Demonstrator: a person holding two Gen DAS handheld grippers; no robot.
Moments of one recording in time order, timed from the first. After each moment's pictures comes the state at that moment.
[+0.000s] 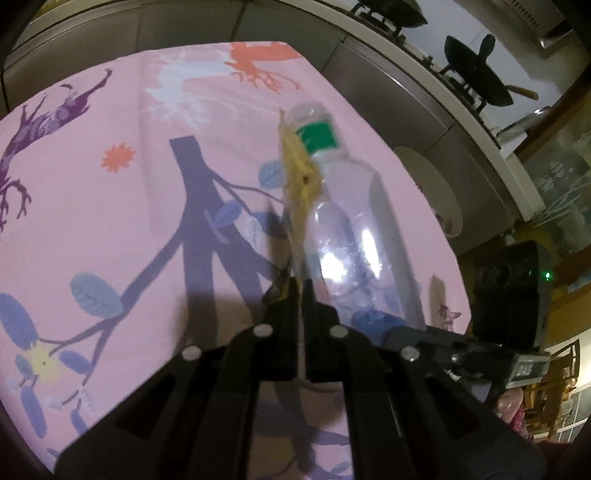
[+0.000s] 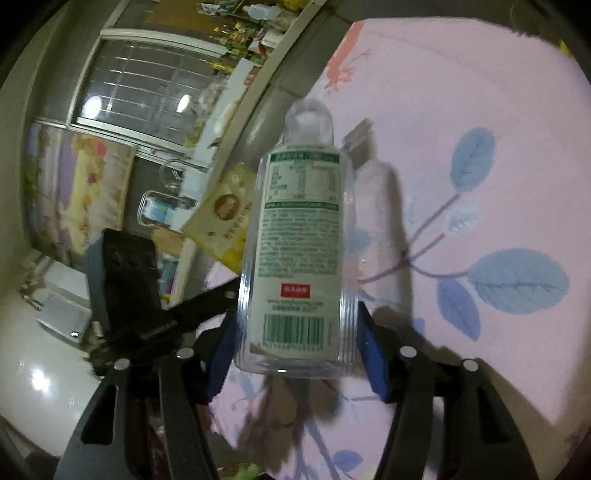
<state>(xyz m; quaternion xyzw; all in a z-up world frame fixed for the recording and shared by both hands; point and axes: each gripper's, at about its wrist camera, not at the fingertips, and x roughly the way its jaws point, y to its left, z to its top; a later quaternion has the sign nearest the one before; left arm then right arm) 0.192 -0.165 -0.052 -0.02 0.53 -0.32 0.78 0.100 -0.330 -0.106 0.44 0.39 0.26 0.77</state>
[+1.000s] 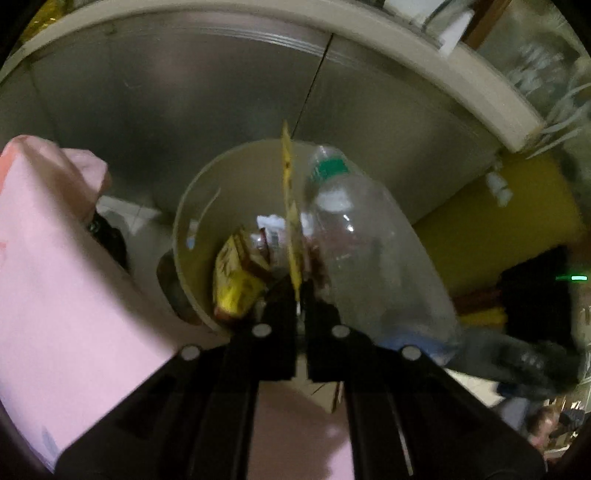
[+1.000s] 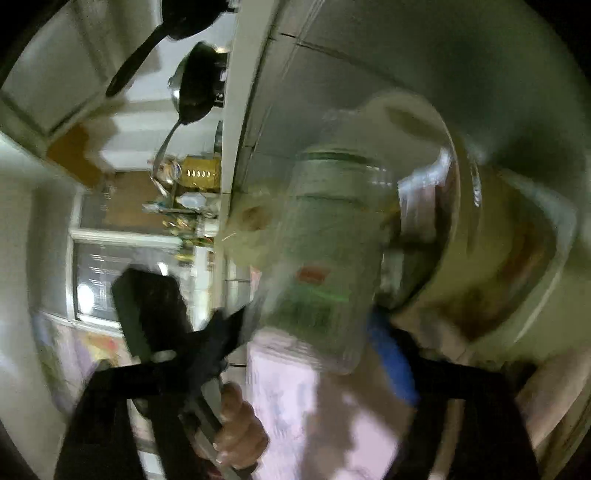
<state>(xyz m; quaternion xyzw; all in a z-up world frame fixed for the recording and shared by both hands) 0.233 -0.508 -0.073 0.18 0.54 -0.45 0.69 0.041 -0.584 -0.110 0.61 0.23 0.02 0.76</state>
